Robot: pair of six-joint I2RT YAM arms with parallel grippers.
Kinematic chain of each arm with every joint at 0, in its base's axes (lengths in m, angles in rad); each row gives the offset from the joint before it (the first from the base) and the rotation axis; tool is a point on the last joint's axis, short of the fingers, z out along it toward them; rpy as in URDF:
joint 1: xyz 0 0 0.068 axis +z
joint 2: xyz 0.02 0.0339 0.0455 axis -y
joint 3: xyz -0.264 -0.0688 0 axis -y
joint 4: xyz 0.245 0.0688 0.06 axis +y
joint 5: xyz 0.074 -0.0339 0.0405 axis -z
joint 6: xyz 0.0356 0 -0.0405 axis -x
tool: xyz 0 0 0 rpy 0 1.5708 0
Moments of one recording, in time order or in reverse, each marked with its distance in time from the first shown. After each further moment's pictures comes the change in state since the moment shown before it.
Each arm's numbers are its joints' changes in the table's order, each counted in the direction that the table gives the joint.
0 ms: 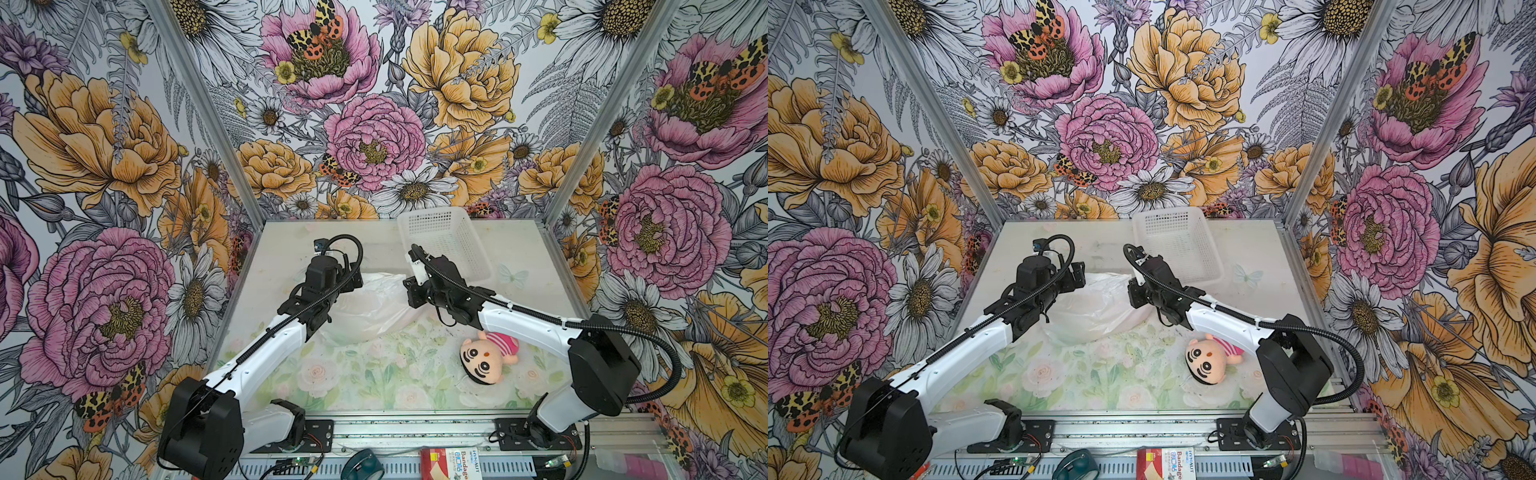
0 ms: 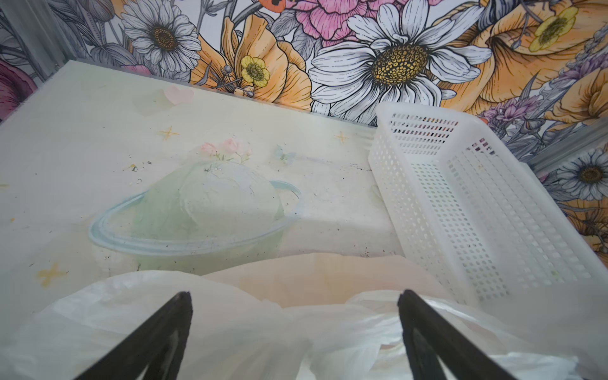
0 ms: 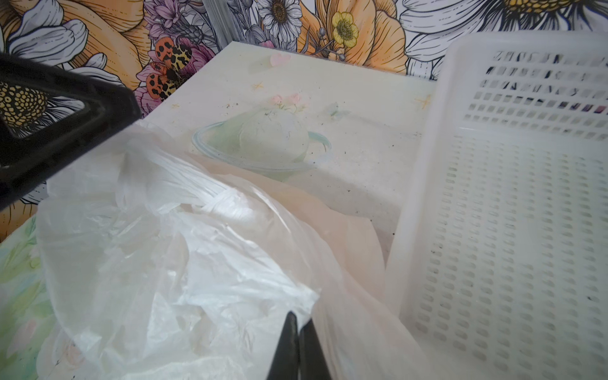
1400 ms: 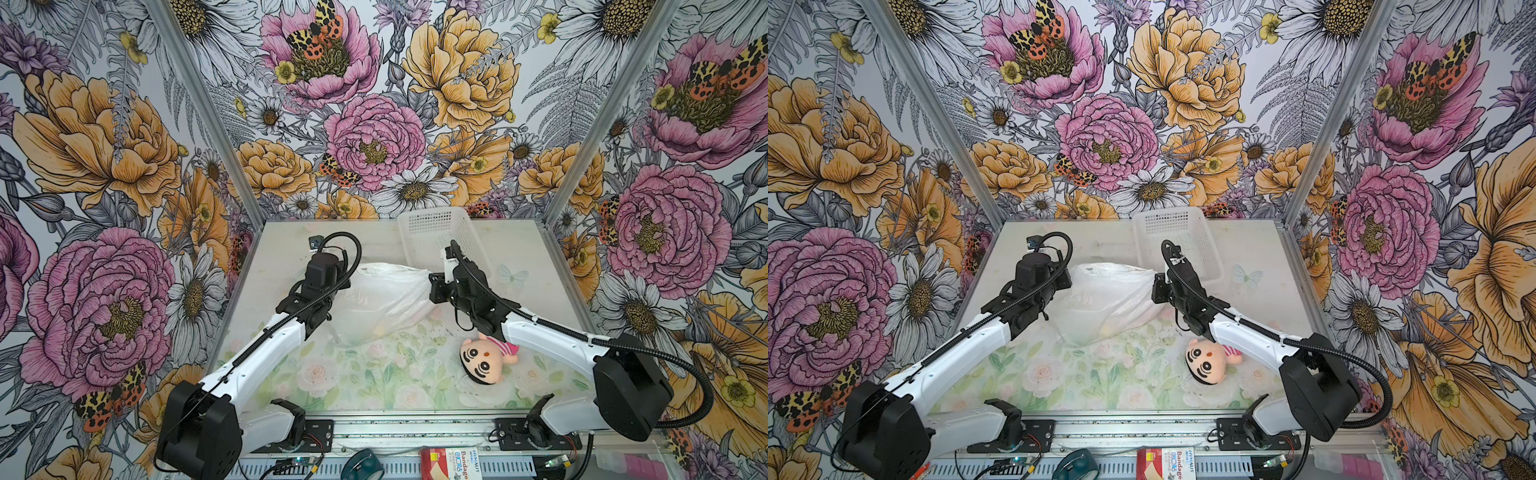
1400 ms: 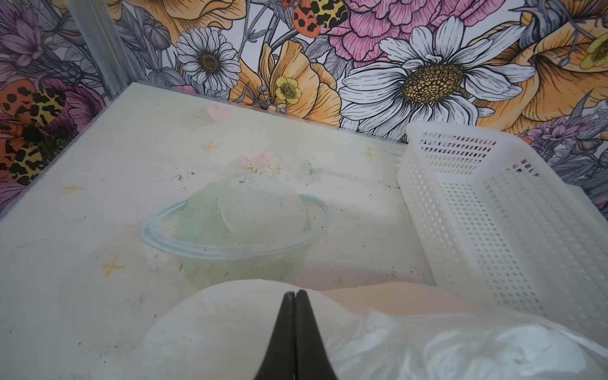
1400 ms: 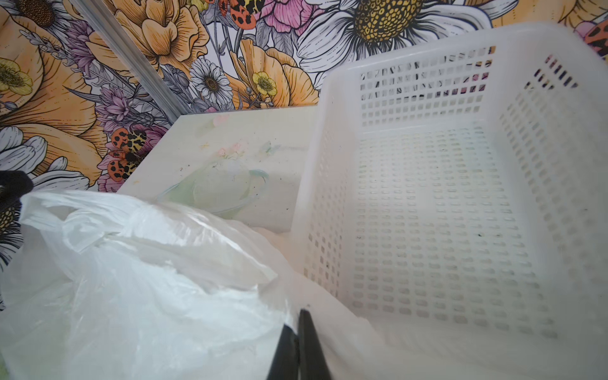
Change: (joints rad) left arm -0.003 0.025 0.034 0.063 -0.159 0.013; right arm -0.100 0.156 -0.208 -0.146 0.114 -0.185
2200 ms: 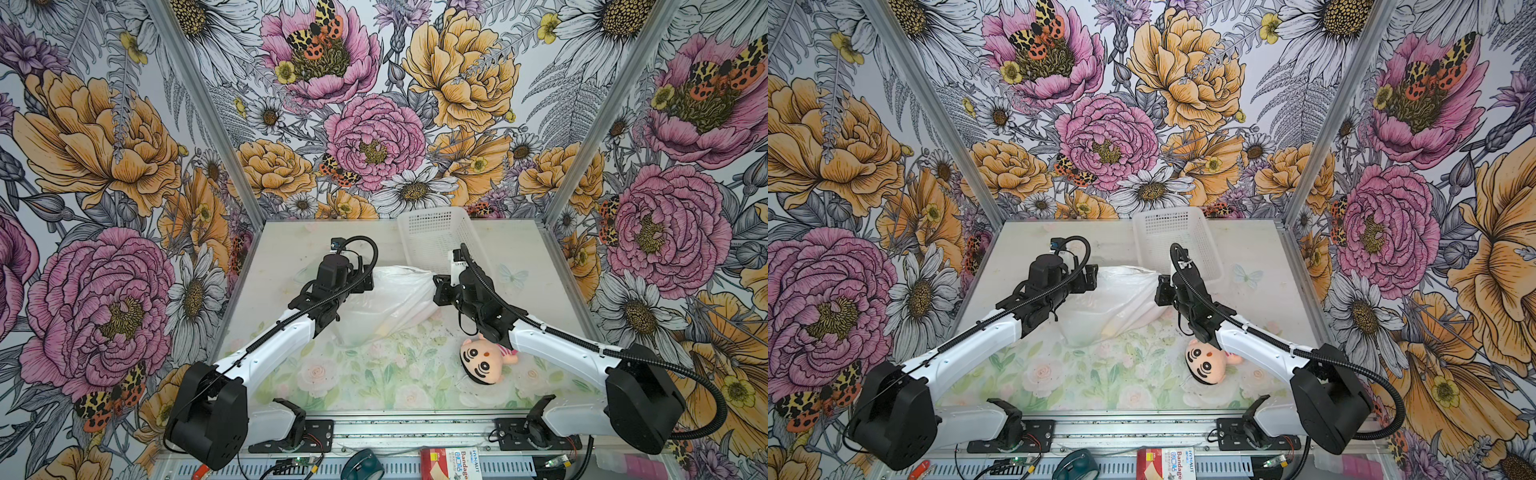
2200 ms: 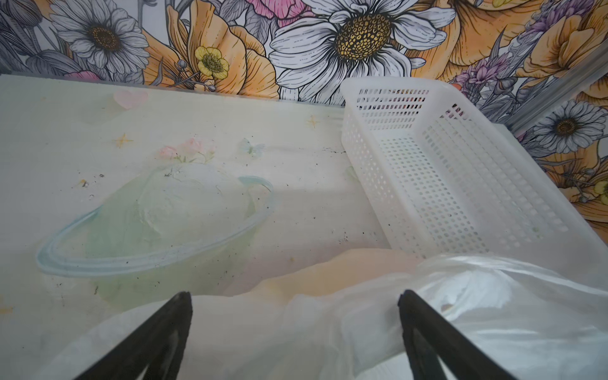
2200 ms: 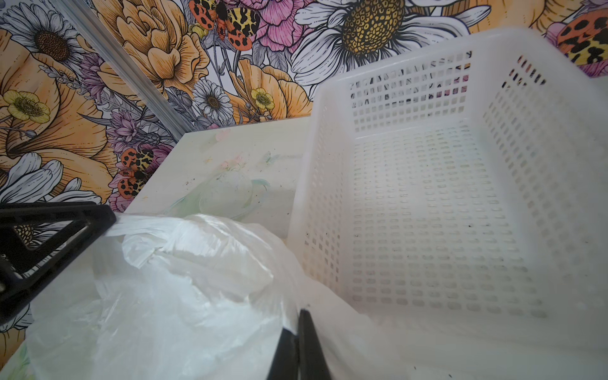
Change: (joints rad) left arm -0.055 -0.112 0.008 -0.084 0.187 -0.078; right arm 0.005 0.072 -0.054 -0.028 0.013 -0.042
